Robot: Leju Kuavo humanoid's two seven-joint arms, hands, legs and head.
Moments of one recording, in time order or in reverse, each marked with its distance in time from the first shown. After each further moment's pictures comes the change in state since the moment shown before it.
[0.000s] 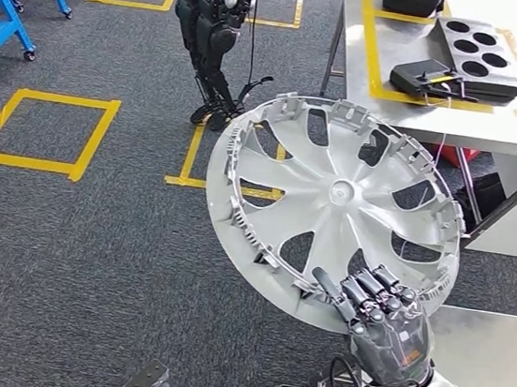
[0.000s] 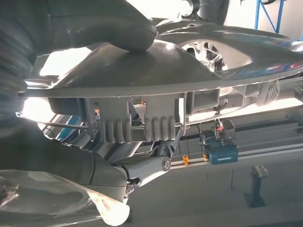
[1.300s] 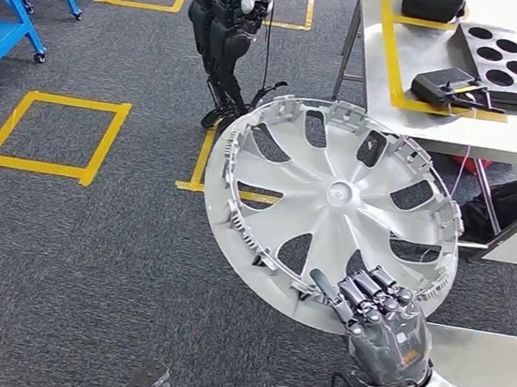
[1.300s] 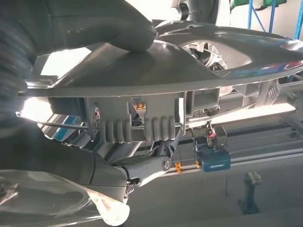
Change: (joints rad) left arm -0.002 0.002 0.000 0.000 0.007 0.002 -0.001; right arm -0.004 -0.005 0.013 0.006 0.000 0.000 0.008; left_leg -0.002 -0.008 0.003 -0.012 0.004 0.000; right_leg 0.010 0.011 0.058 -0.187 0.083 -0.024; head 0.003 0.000
